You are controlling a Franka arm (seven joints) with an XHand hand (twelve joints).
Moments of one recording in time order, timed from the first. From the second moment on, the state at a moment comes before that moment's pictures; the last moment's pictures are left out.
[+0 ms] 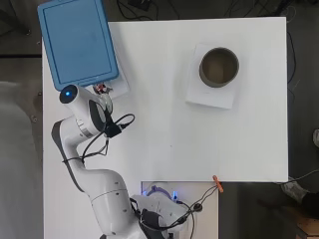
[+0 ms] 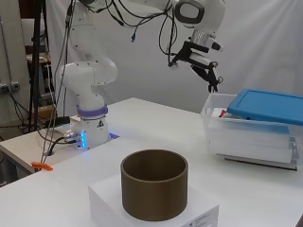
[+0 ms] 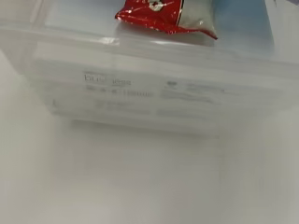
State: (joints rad) arm -0.24 -0.20 0.71 -2.10 -0.02 1.66 -0.82
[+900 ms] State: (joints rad) arm -1.54 -0.49 1.62 -1.90 0.28 1.63 -1.06
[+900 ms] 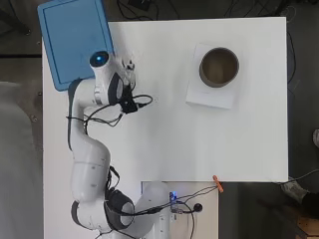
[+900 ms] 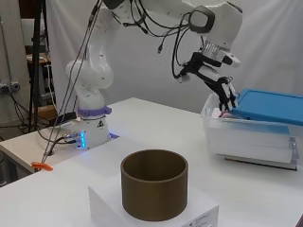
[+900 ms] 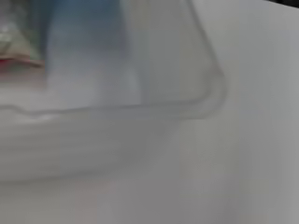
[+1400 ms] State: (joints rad) arm -1.31 -0.54 1.60 -1.96 0.27 1.62 -1.02
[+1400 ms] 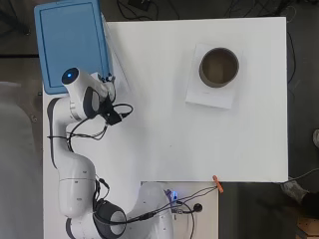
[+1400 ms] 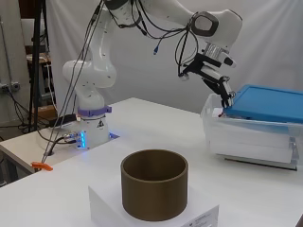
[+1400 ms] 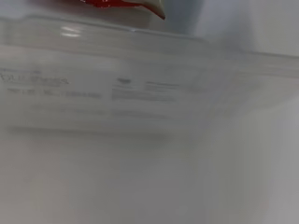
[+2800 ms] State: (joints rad) arm -1.56 -0.74 1.74 -1.79 0.37 1.44 -1.23
